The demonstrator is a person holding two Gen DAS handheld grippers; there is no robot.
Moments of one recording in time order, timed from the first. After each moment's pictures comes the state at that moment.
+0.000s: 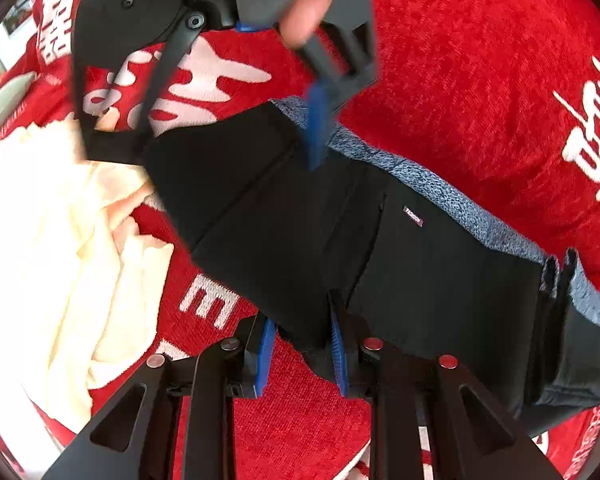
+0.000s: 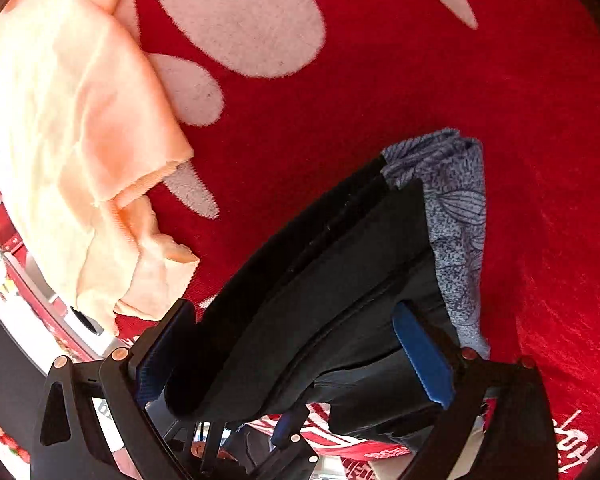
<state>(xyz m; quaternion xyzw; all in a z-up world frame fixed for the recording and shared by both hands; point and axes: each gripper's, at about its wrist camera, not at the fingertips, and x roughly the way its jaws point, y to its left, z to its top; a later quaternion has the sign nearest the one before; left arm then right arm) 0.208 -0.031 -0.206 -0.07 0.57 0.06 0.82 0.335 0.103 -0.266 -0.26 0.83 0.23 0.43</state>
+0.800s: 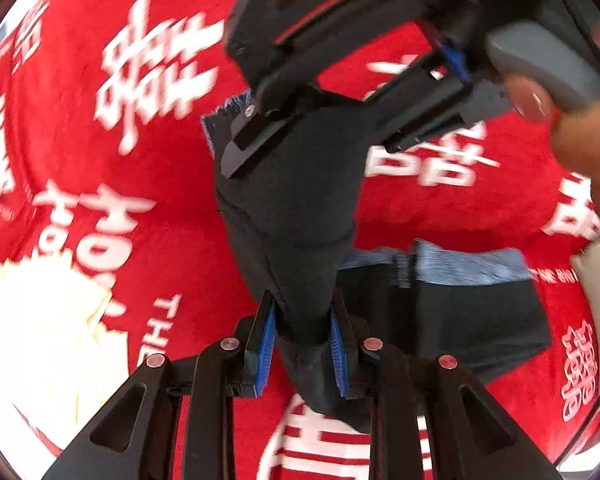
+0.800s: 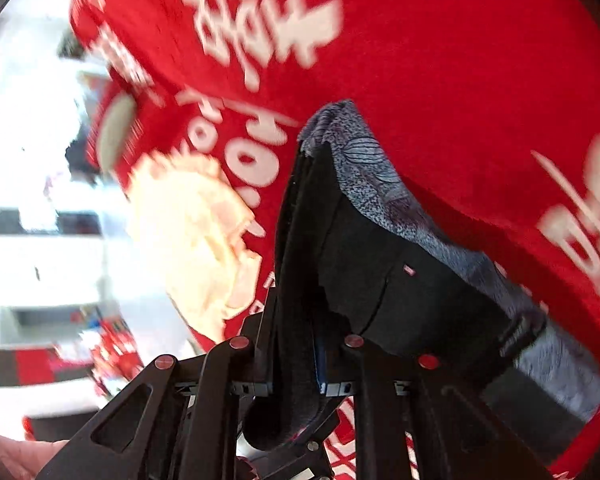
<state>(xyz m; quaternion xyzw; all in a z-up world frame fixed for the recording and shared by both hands) 0.179 -0.160 -0.079 0.04 0.48 -0.10 0.87 0.299 -0.170 -0.089 0.16 0.67 0.31 0.66</state>
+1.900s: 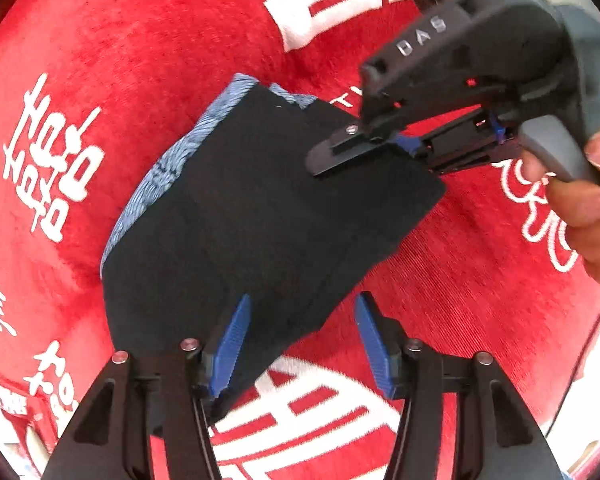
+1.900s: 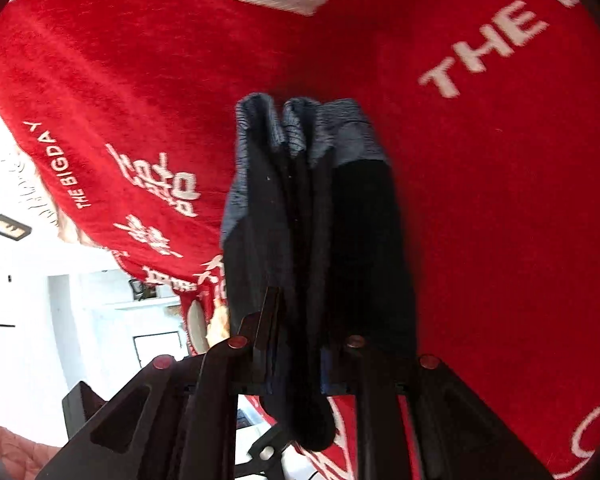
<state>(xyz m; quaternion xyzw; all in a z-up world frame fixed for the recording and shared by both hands) 0.073 -0.415 -0.144 0.34 0.51 -0.29 0.74 0.105 -0.541 -0.225 0.53 0.51 0.15 0.66</state>
